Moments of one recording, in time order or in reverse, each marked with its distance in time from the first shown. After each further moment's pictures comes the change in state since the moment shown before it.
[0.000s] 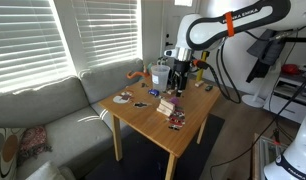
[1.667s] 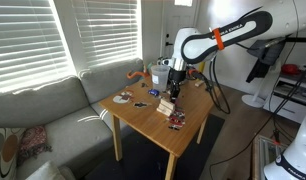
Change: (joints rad) arm 0.000 0.077 0.000 -0.034 -0.017 0.121 0.132
